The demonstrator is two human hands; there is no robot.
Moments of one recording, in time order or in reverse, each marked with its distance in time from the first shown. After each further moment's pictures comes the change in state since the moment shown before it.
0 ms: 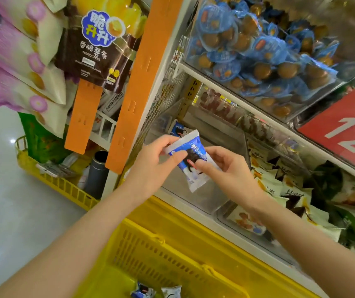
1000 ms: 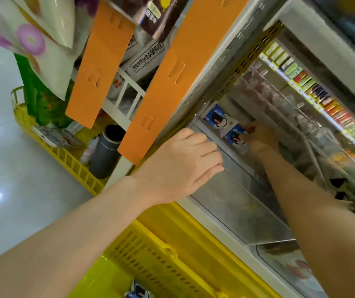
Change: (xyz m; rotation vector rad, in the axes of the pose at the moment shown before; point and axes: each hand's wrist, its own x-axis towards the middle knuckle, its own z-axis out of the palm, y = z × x) left_hand 0.043 -0.093 -0.015 0.851 -0.101 0.570; right_hand 0.207 0.163 -0.006 -0.864 0.180 0.401
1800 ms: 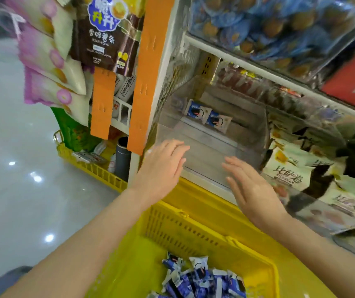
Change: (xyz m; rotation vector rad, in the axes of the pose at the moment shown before) left_hand -0.041 0.080 -0.035 0.040 -0.195 -0.293; right_hand -0.285 0.049 -0.066 0.180 0.072 -0.594
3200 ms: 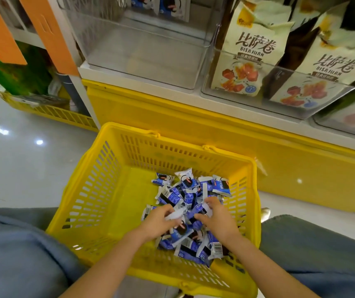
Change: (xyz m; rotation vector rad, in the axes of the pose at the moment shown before) left_hand -0.233 0.060 0.184 -0.615 -1.023 -0.708; right_hand -0.236 0.003 0.181 0.447 -0.534 0.950
